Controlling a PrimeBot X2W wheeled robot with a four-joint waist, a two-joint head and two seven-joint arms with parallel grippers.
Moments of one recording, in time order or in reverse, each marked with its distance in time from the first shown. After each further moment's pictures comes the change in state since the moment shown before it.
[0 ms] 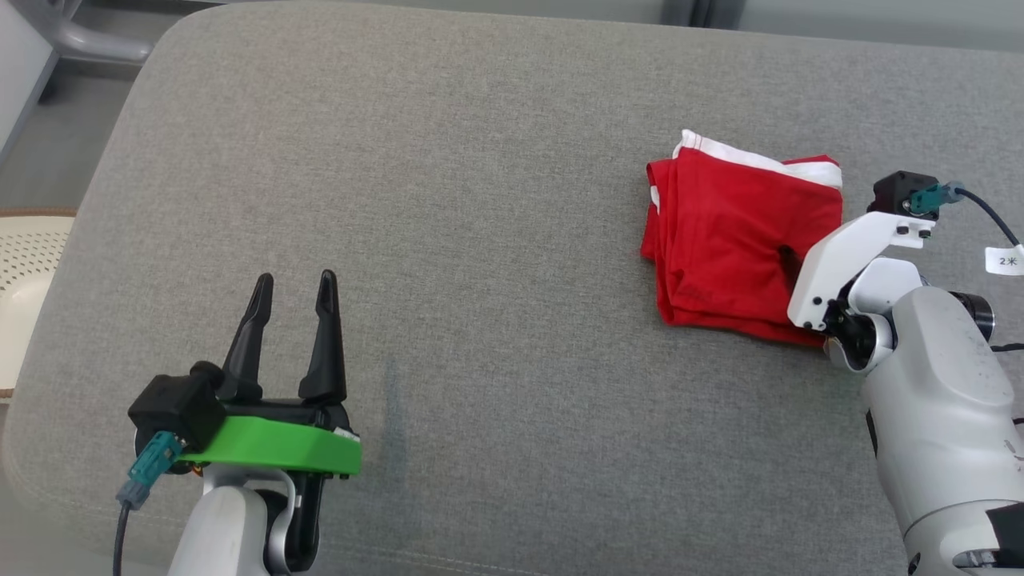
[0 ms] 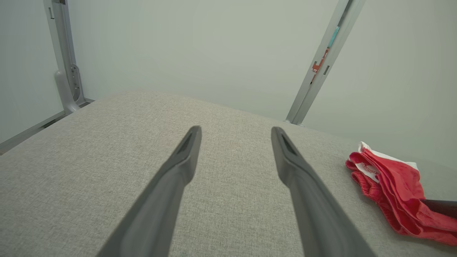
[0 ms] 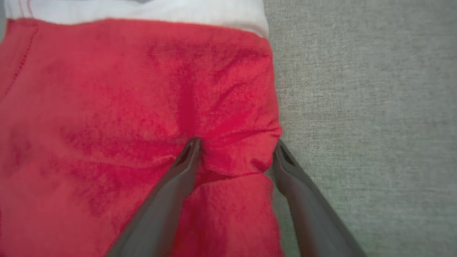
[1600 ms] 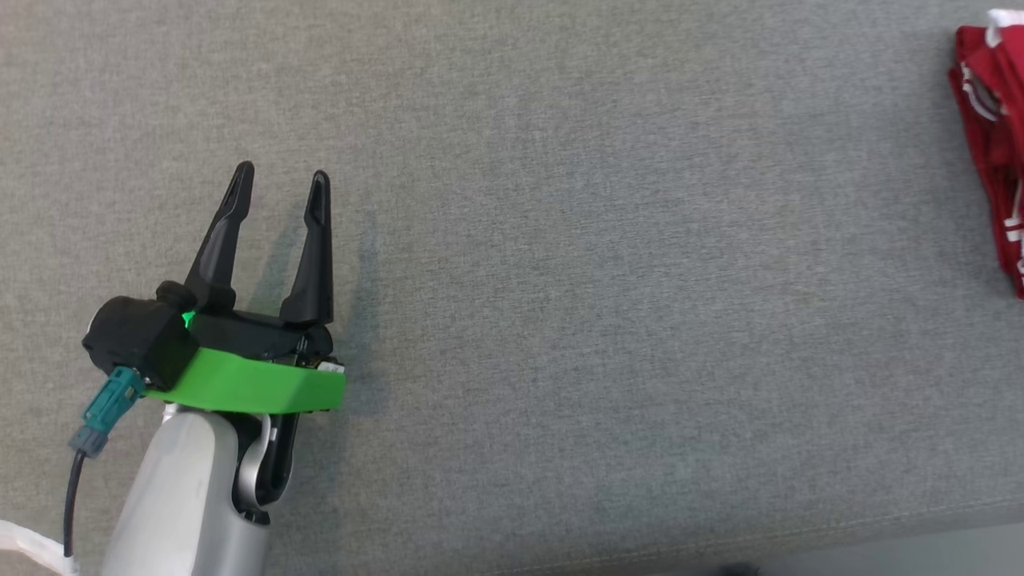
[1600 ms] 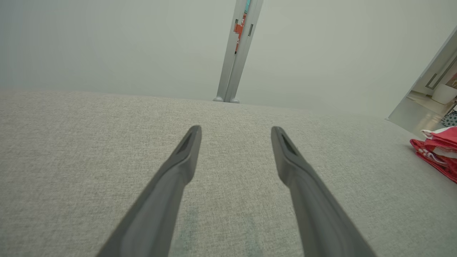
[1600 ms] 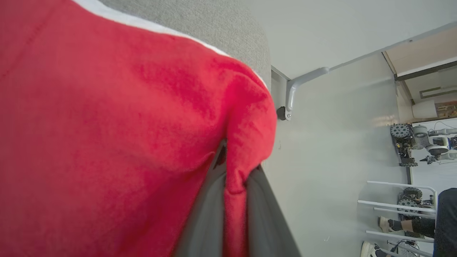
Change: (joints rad) left arm -0.136 0.099 -0.071 -0.122 0.007 0.000 0.000; right arm -0.033 -0.804 0.486 -0.309 0.094 0.002 -0.120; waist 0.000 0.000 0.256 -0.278
